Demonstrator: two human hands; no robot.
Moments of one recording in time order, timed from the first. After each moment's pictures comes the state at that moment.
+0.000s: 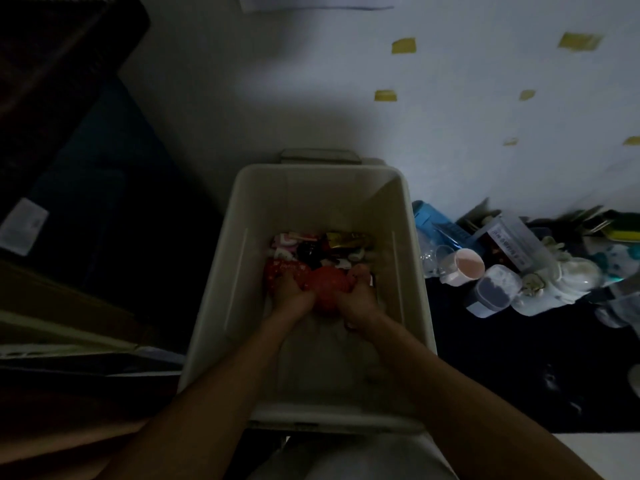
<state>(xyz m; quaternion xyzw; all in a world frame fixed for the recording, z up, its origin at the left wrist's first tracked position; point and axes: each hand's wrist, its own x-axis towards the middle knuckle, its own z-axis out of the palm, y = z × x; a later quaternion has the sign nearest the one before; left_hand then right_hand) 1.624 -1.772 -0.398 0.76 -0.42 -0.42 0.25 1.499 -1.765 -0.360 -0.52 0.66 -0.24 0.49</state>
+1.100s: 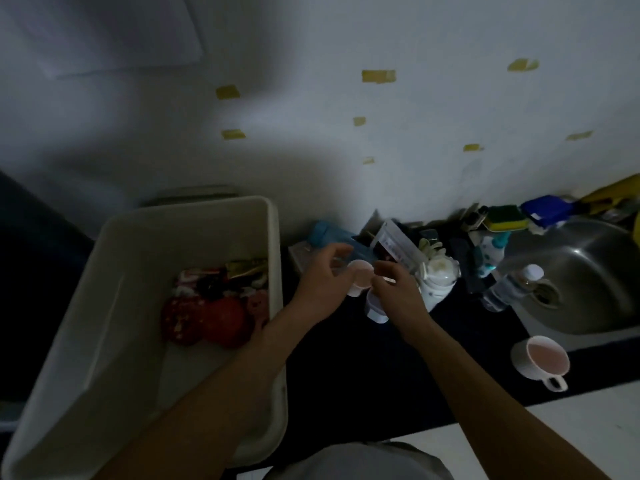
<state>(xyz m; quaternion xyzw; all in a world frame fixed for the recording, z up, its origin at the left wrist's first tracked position) 1.360 -1.808 -0.310 0.55 -0.59 -0.48 0.36 1.209 -1.787 -0.339 -0.43 0.68 -0.39 0.45</state>
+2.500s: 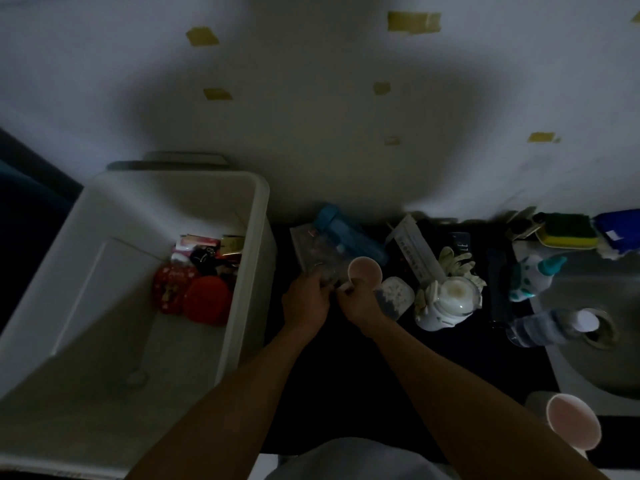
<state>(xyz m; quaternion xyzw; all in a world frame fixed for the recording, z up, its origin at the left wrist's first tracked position) 1.338 -1.840 -0.438 0.78 -0.56 -0.23 0.15 1.222 -1.862 -0.452 -0.48 0.65 -0.16 0.57</state>
